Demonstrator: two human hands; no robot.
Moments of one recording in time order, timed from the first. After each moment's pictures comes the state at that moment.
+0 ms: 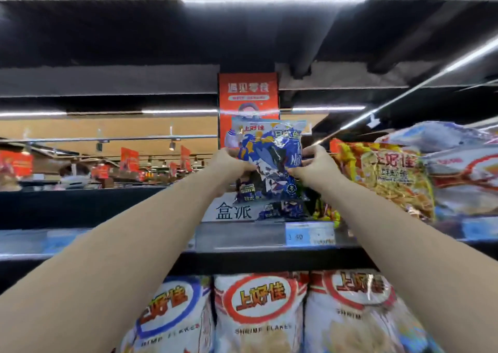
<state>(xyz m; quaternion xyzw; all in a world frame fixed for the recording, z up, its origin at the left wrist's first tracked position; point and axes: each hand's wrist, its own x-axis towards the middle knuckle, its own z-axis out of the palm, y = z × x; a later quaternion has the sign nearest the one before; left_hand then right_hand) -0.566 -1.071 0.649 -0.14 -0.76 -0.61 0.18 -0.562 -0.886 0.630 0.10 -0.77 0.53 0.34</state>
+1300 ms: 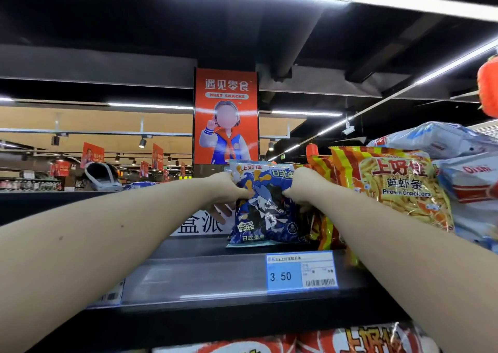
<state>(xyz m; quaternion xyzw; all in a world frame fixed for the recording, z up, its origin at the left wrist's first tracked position) -0.691 -1.030 0.642 -0.15 -0.92 -0.37 0.07 -0.648 -0.852 0.641 -0.04 -0.95 0.18 0.23</state>
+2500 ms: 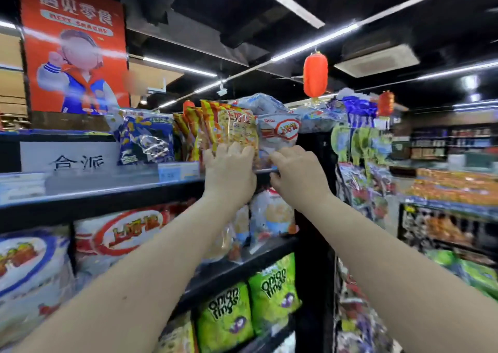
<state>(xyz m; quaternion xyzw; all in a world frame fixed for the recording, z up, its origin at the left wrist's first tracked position) -0.455 -0.916 0.526 -0.38 -0.78 -0.17 0.48 -0.366 -0.797 0.525 -0.14 -0.83 -0.24 0.48</state>
